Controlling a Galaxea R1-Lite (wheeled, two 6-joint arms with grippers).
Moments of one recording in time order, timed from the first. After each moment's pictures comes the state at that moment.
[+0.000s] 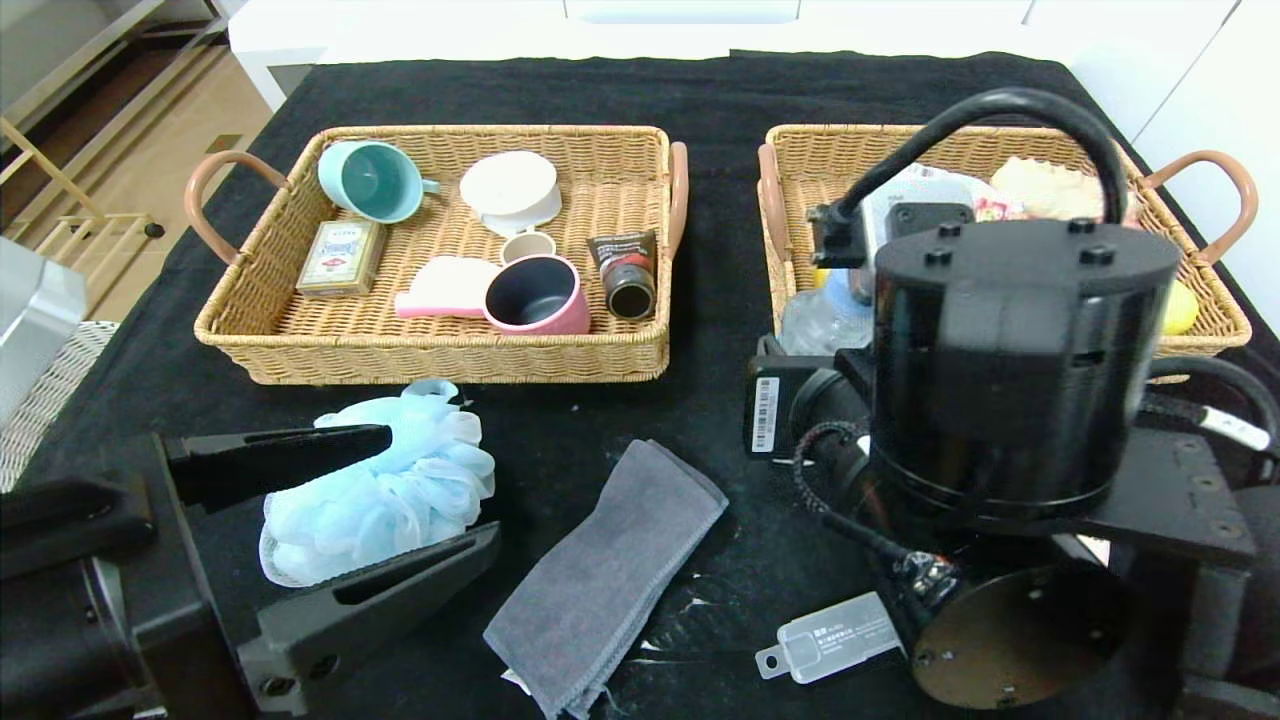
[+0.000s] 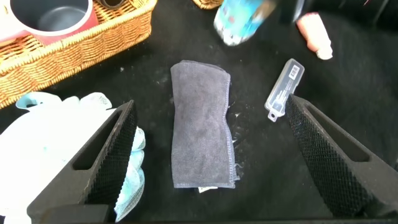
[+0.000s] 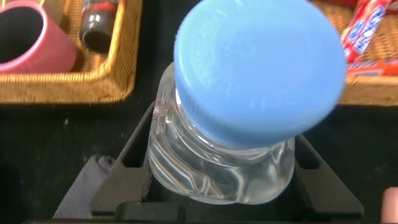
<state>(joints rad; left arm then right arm) -0.69 1.05 -0.71 -0.17 -0.03 0.01 1.01 1.75 -1.17 -0.45 -0.99 0.16</state>
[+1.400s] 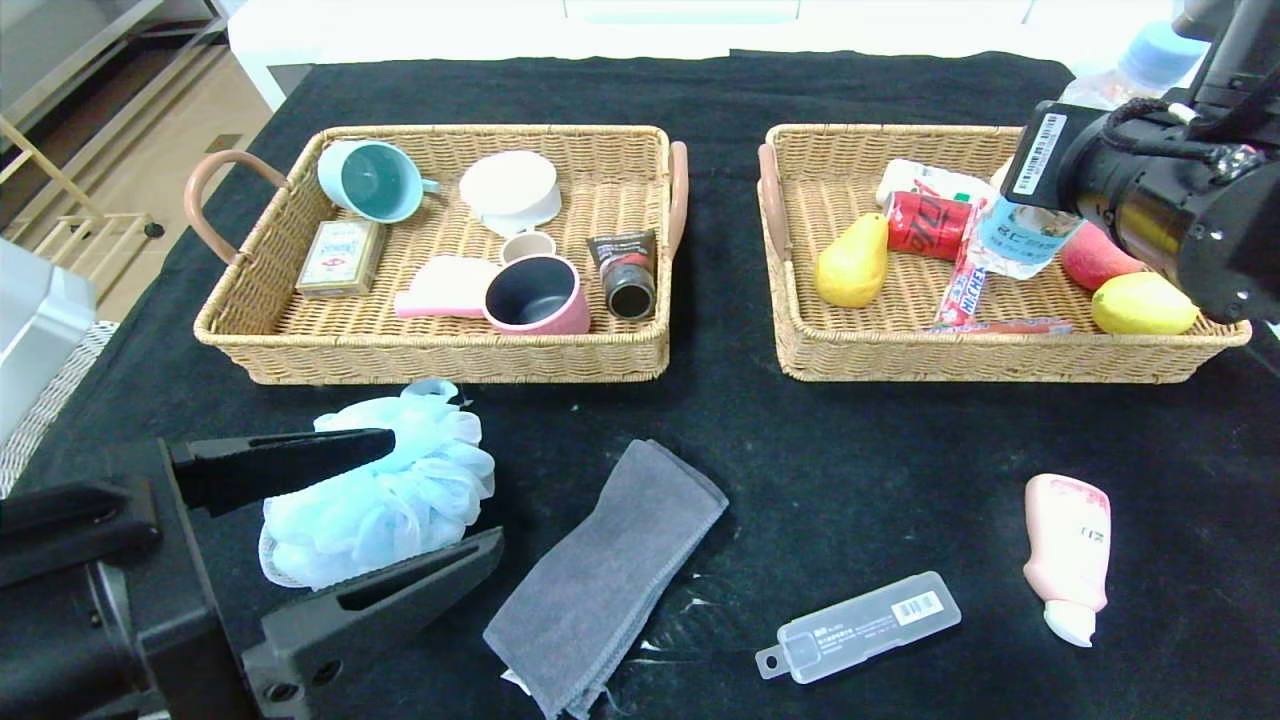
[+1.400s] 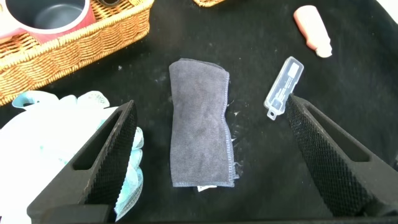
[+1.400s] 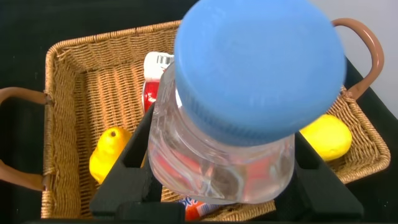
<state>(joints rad) -0.69 1.06 -0.71 -0.17 -0.03 0.01 0.53 1.65 -1.38 -0.38 -0.83 0.06</state>
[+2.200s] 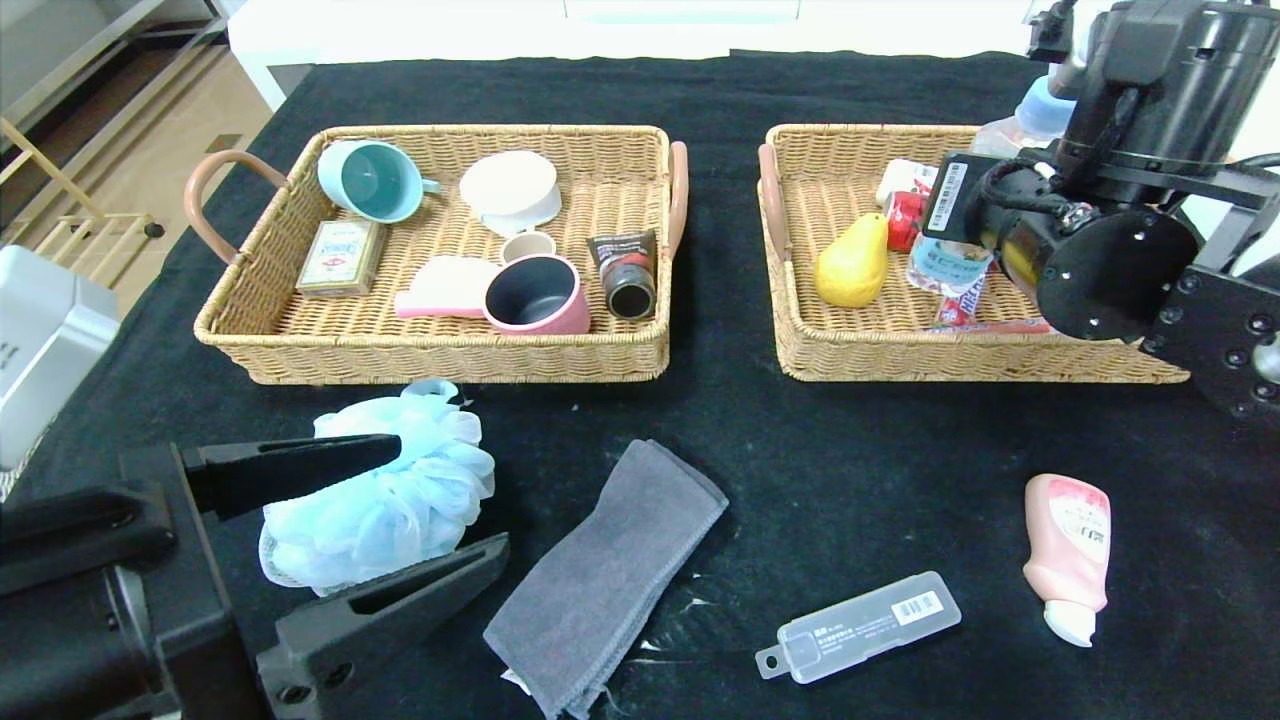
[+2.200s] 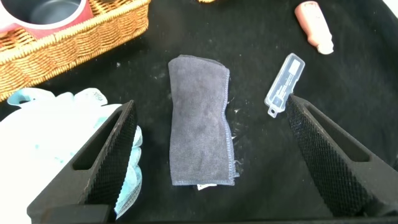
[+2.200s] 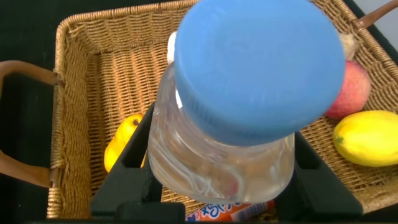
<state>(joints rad) -0.69 1.06 -0.71 -0.17 -0.03 0.01 0.54 1.78 -1.41 -0.46 -0.79 0.06</state>
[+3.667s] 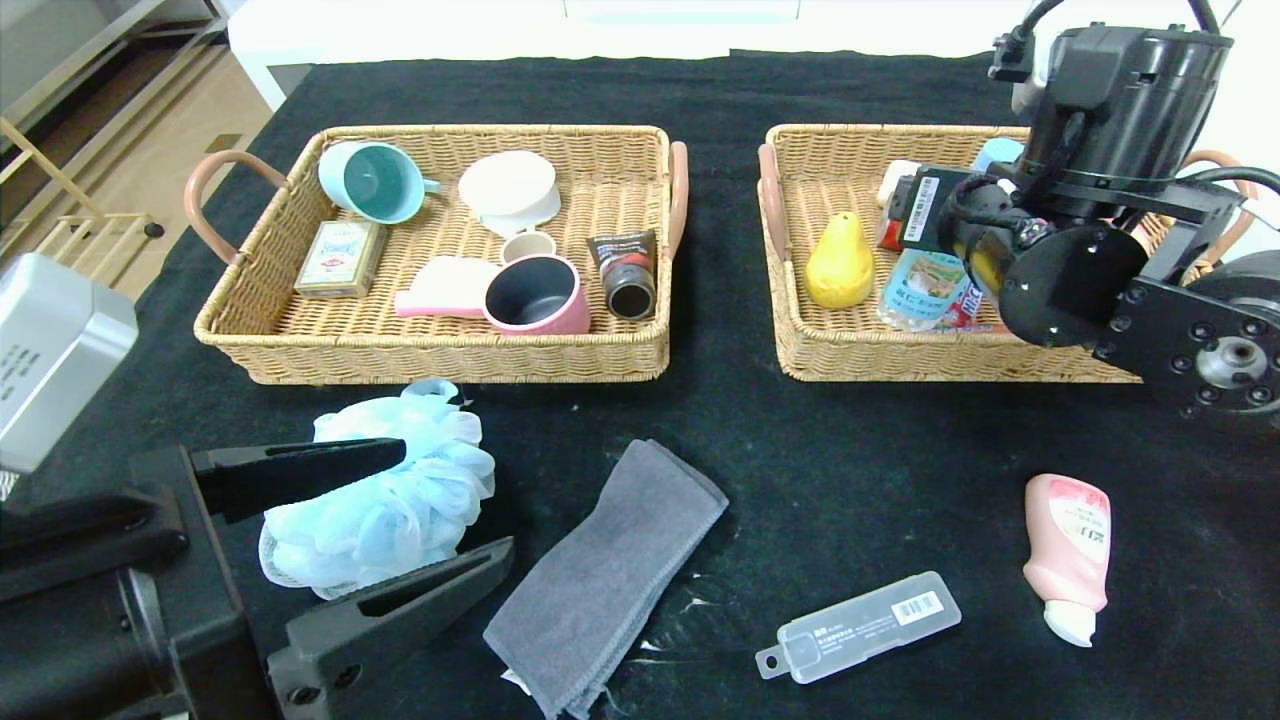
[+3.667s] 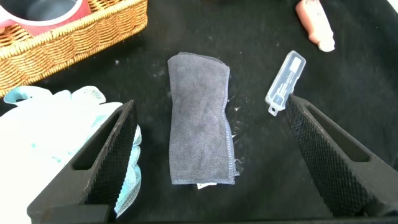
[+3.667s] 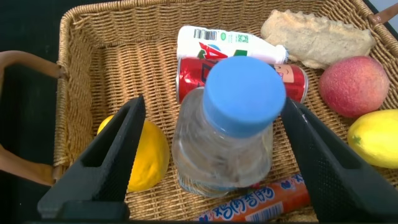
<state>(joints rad) -0.69 1.07 -0.70 -0.17 -0.03 0.01 0.55 1.82 -1.43 -0.47 -0.79 0.06</state>
